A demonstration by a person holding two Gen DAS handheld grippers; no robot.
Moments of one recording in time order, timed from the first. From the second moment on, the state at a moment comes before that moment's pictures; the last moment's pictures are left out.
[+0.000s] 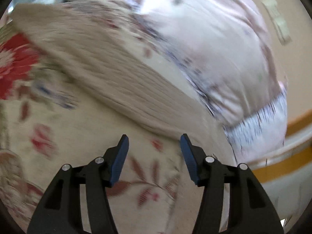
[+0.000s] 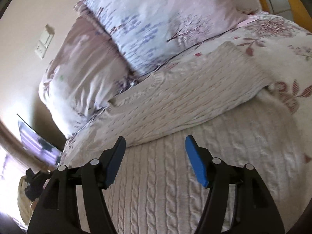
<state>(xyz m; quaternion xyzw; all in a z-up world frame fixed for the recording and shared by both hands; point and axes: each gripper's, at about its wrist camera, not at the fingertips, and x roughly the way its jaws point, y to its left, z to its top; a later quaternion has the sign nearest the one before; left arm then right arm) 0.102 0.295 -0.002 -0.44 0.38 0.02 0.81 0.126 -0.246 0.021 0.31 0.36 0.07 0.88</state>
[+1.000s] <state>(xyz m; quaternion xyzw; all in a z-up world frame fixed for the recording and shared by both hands) 0.180 0.221 0.093 -0.40 0.29 -0.07 0.87 0.128 -0.243 0.009 0.32 0.38 0.11 0.86</state>
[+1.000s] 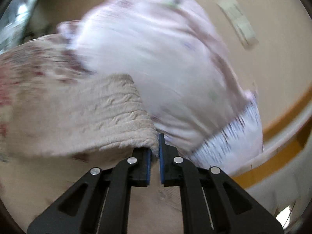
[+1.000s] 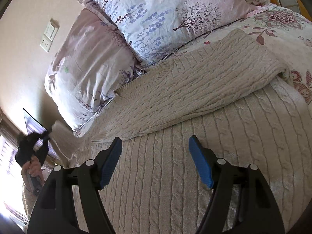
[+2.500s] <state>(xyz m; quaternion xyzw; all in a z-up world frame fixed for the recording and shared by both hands) 0.150 0.144 0.003 -0.28 0.41 -0.09 0.86 0.205 0.019 0.043 -0.28 0.34 0.34 0.83</state>
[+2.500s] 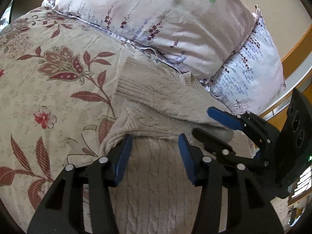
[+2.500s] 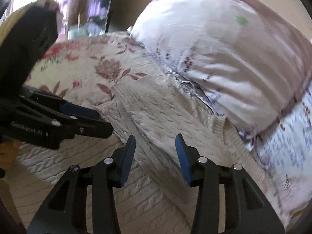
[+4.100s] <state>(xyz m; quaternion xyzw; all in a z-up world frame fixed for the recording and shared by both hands) 0.150 0.151 -0.001 -0.30 0.41 -0.09 0.85 0.210 -0.314 0.013 0.36 0.45 -0.01 0.82</state>
